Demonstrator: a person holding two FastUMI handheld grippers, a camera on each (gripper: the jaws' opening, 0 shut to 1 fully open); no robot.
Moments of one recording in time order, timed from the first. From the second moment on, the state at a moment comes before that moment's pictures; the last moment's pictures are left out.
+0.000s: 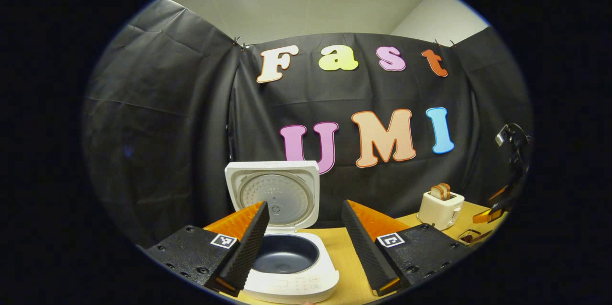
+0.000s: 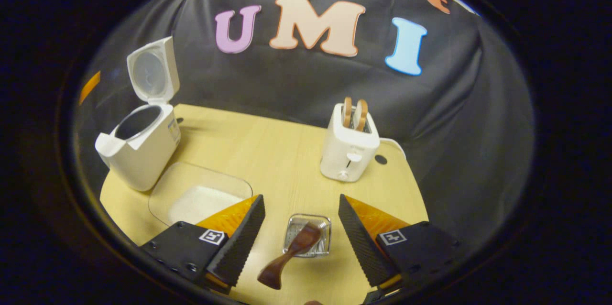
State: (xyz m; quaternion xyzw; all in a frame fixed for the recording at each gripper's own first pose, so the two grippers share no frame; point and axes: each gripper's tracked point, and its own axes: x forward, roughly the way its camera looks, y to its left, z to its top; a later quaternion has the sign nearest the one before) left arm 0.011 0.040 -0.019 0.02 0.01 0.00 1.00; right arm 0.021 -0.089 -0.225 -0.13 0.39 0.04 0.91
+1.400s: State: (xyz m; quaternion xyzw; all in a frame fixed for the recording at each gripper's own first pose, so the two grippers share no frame) left arm -0.020 0.079 -0.029 0.01 0.03 0.06 1.00; right arm -0.046 -0.116 -0.315 -0.14 0.65 0.10 0.74
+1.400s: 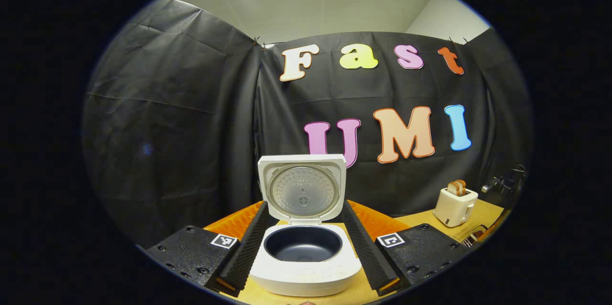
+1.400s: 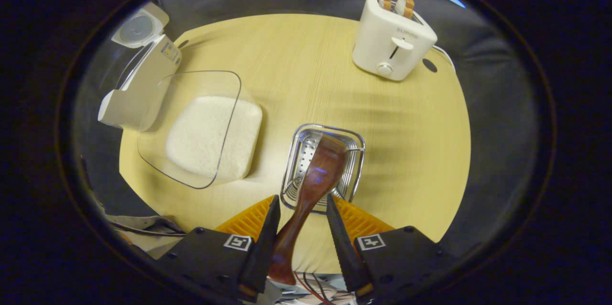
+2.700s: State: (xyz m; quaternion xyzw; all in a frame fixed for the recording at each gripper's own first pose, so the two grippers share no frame) left arm 0.023 -0.029 -0.006 0.05 0.02 -0.10 0.99; right arm -0.032 -0.121 -0.275 0.07 0.23 -0.06 0.97
